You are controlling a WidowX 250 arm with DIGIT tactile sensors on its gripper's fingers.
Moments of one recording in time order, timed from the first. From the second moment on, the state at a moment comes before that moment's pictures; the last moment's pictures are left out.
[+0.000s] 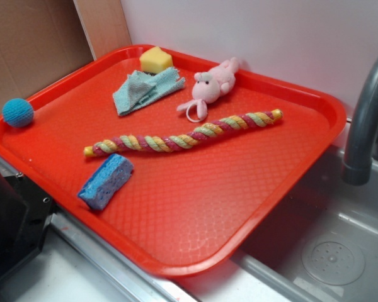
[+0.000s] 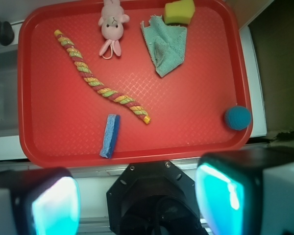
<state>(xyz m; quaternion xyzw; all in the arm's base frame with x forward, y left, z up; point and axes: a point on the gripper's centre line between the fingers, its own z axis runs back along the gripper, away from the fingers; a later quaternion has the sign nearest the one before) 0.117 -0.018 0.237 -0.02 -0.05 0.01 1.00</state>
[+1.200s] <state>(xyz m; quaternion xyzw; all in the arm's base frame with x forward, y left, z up) 0.132 0.113 0.085 0.04 -0.04 0.49 0.87</state>
